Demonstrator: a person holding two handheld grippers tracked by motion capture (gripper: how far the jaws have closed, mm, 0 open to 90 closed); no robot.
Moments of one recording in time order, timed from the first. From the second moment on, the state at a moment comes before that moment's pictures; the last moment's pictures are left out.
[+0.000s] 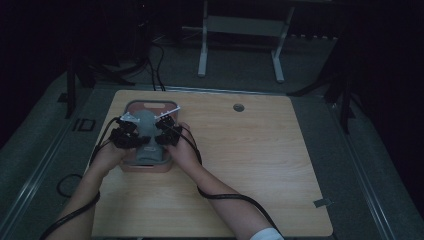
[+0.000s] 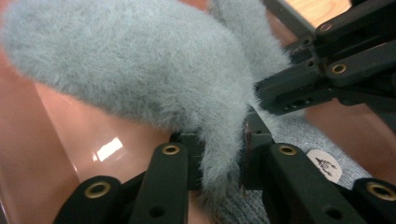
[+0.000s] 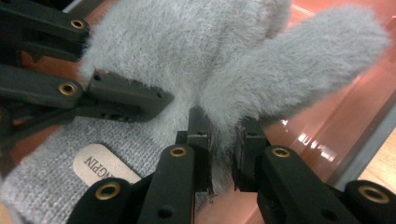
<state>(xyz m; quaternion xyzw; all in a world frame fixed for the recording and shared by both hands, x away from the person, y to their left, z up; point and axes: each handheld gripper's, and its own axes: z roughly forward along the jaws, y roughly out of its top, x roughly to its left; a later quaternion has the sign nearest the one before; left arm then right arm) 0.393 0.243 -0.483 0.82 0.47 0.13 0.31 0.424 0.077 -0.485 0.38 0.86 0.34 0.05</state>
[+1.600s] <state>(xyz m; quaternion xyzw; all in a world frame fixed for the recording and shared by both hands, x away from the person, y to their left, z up) 0.347 0.234 -0.462 0.74 0.47 0.25 0.41 0.417 -0.011 -0.443 0.30 0.85 0.44 0.06</state>
